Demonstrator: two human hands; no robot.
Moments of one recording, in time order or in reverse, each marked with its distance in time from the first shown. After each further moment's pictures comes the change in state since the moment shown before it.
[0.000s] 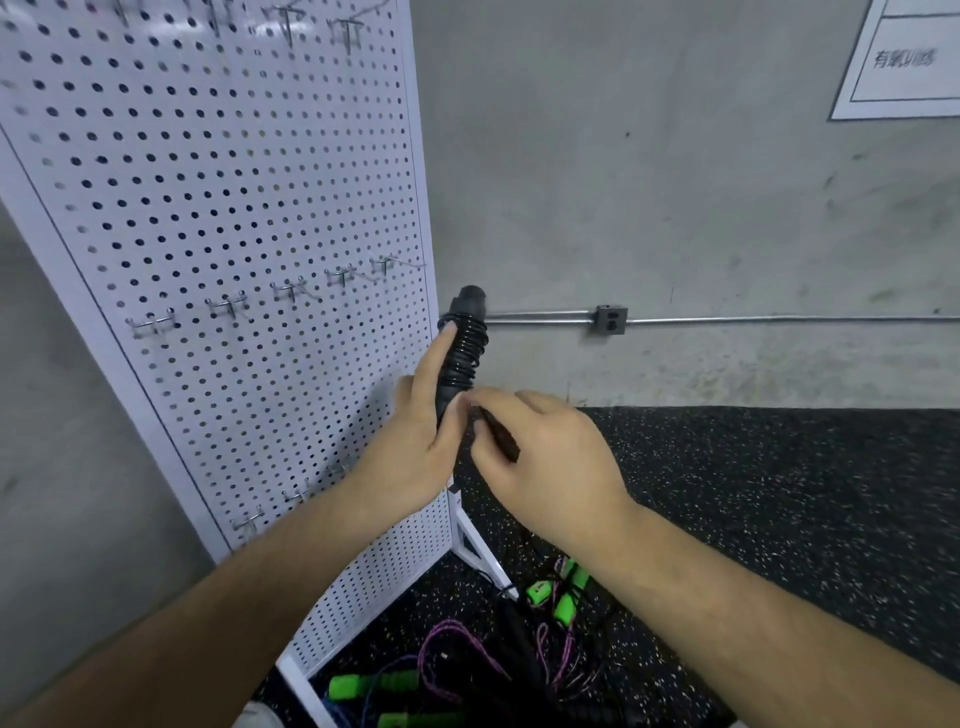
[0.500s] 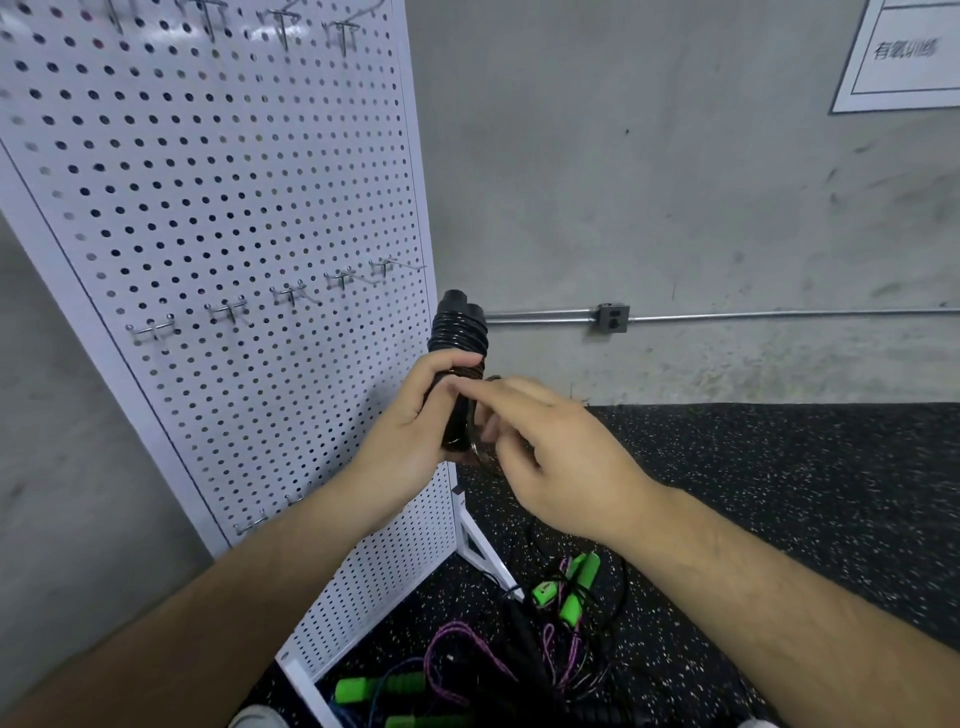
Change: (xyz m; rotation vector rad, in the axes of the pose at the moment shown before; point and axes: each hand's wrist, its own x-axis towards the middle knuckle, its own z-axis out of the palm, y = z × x) left_hand 0.001 0.019 -0.005 -0.598 -0.006 -0.148; right_hand 0.009 0.006 -0.024 0.239 -0.233 -0.106
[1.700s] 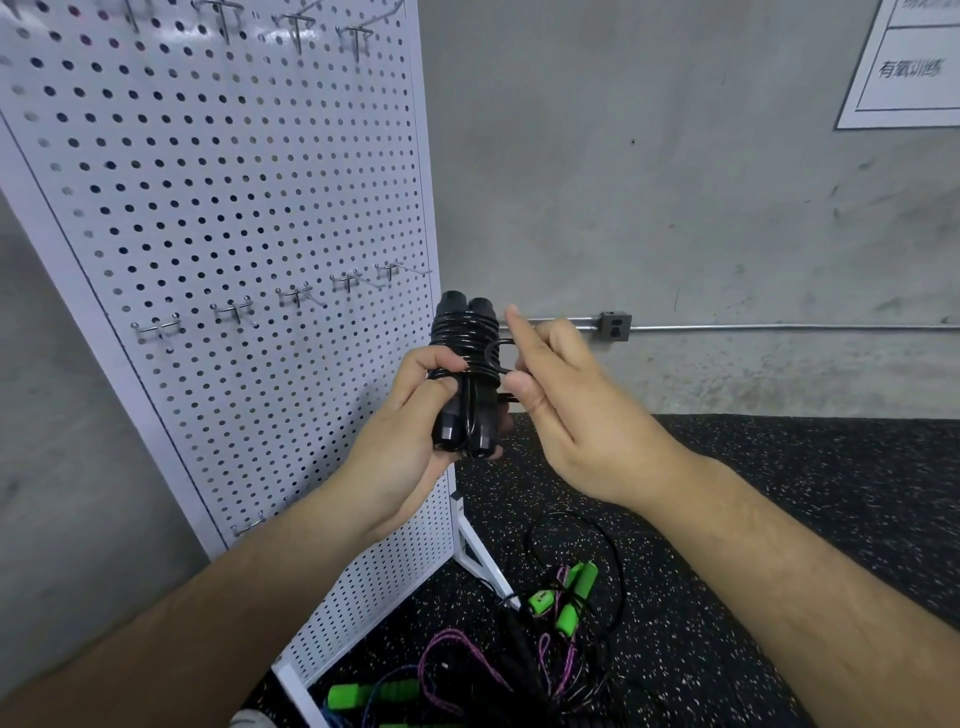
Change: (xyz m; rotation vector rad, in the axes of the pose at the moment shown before) left_hand -0.002 0.016 0.001 -0.456 -0.041 -0.083; right_hand 0.019 0.012 -0.026 -0.030 -0.028 0.043
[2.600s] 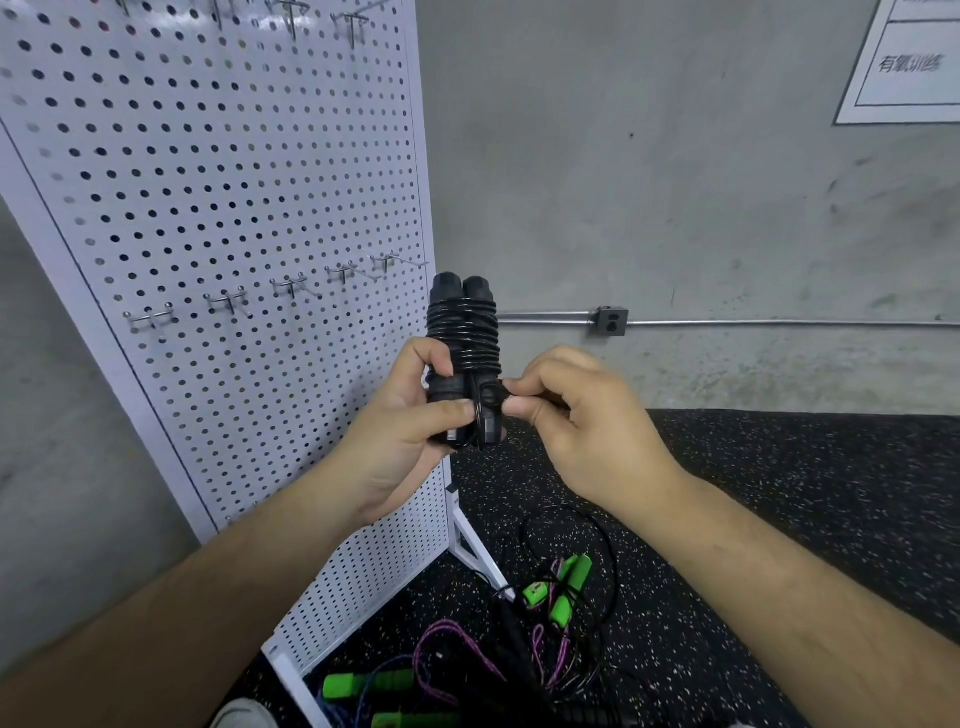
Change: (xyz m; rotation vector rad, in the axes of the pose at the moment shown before) left_hand 0.004 -0.005 -0.010 -0.056 -0.206 0.044; right_hand -0.016 0.006 0.013 0.147 0.183 0.170
